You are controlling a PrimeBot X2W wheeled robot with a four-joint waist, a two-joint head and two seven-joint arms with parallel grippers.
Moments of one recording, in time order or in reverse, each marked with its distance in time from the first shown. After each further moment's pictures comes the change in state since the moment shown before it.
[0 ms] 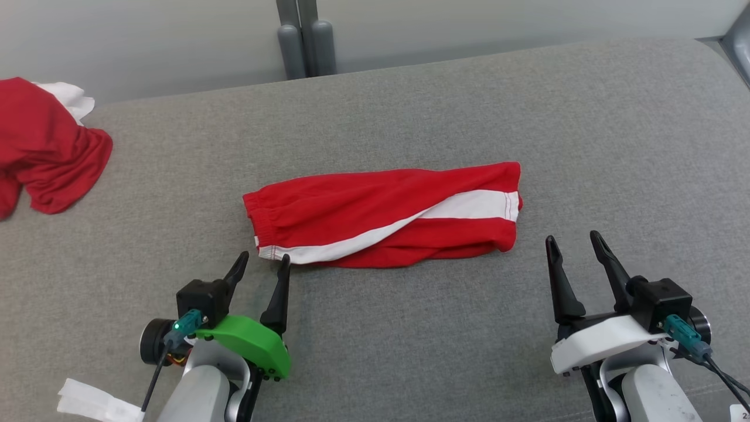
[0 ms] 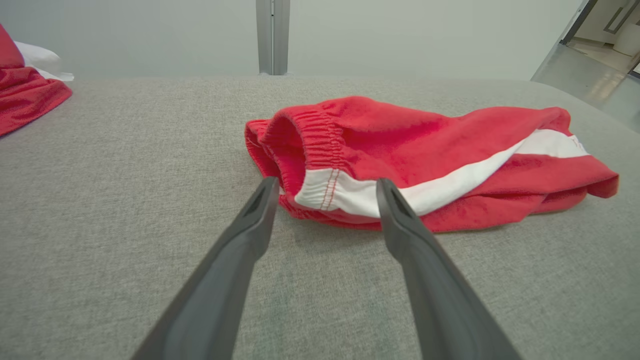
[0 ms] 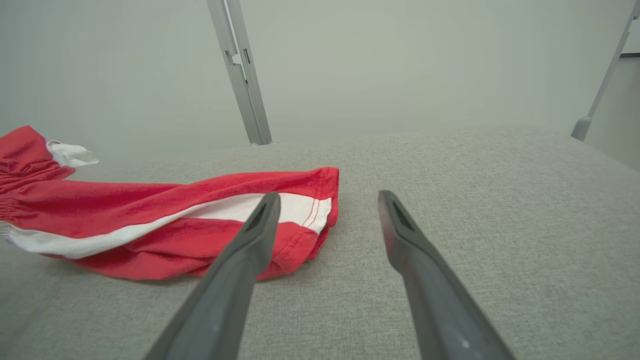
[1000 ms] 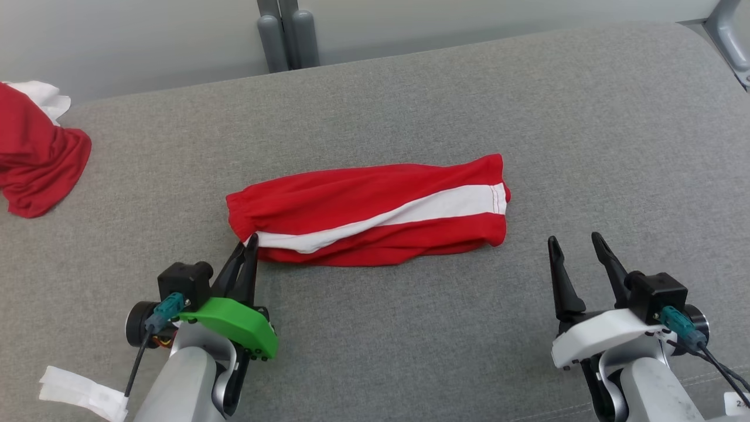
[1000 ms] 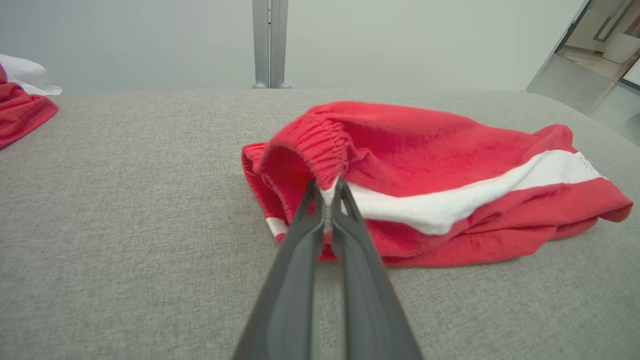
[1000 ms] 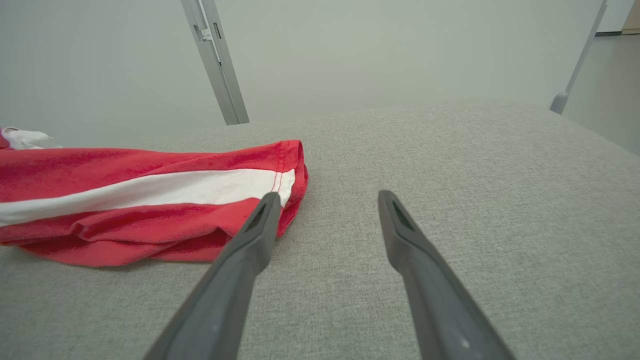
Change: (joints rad) left arm -0.069 0.020 0.012 0.060 -0.027 -0.018 -0.033; right arm -0.034 0.000 -0.017 0.077 -0.003 0.000 0.000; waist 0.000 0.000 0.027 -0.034
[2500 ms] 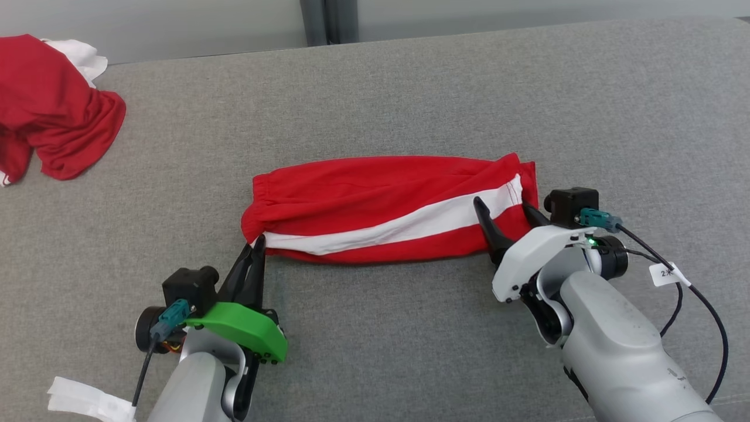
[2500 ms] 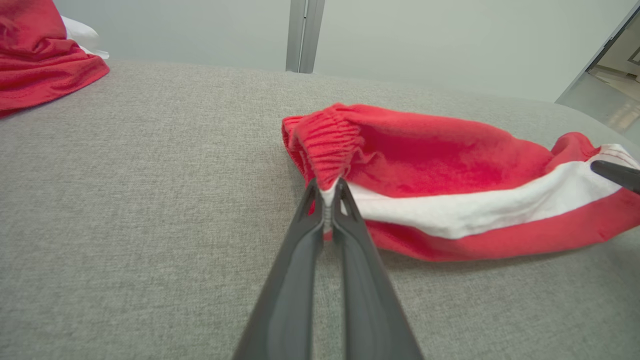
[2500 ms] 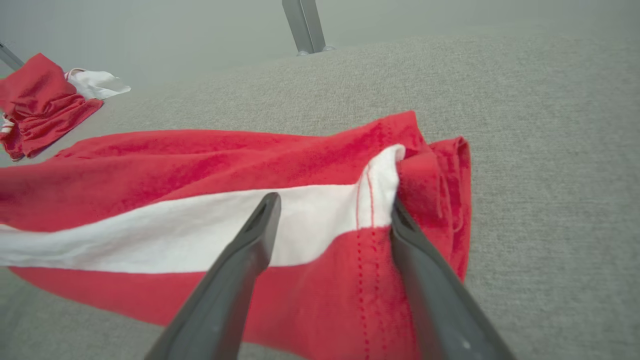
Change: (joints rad) left arm 0.035 -0.033 0.023 -0.057 0.001 0.009 -0.001; right arm -0.455 -0.037 0.346 0.516 0.340 0.000 0.094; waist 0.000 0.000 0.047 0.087
